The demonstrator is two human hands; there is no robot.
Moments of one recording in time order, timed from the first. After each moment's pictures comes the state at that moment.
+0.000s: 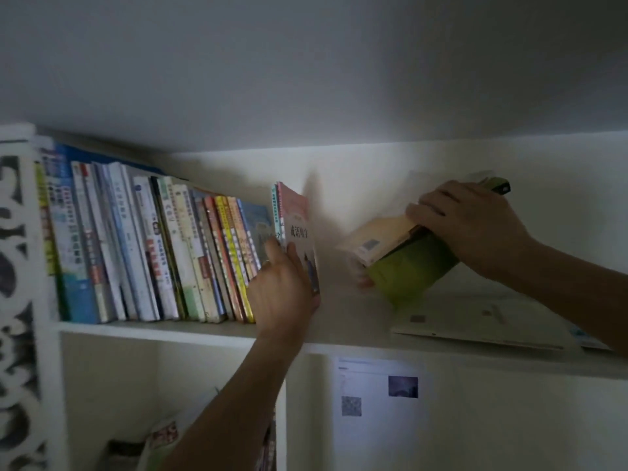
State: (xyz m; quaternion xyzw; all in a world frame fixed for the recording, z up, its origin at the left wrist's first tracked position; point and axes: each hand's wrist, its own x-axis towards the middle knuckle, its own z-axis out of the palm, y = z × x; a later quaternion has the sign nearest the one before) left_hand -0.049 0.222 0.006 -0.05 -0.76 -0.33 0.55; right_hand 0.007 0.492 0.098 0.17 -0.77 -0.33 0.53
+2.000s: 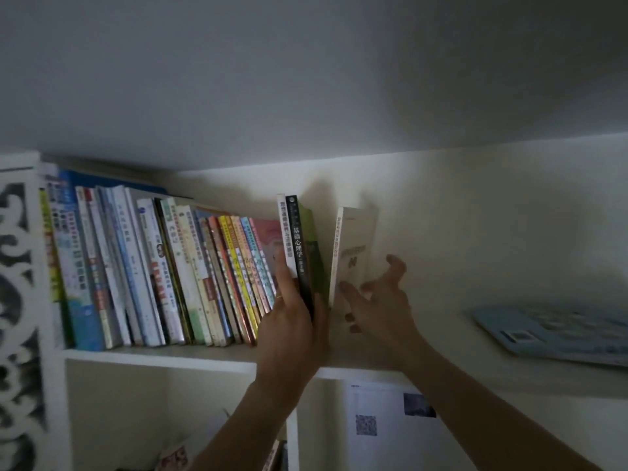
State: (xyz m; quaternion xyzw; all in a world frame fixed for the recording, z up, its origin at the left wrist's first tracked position) left_hand -0.050 0.210 -0.025 -0.22 -0.77 -0.37 0.48; right_hand -0.022 0.347 0.012 0.03 -0.81 0.49 0.31
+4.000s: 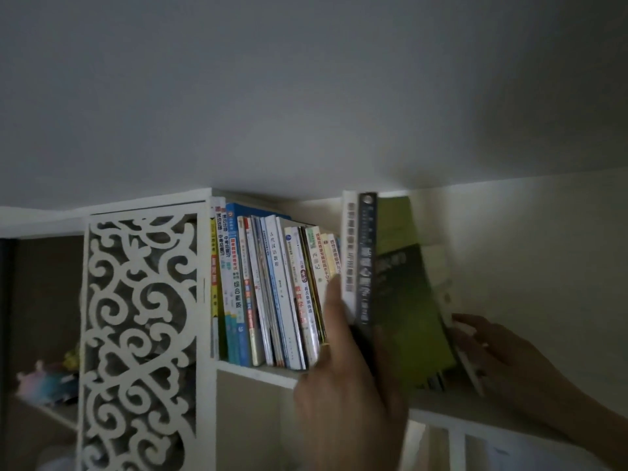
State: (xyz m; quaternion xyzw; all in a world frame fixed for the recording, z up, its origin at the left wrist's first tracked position) left_hand 0.030 0.083 -0.008 -0.20 -0.74 -0.32 0.56; right_hand -0.032 0.295 0.016 0.07 -0.91 0.33 0.24
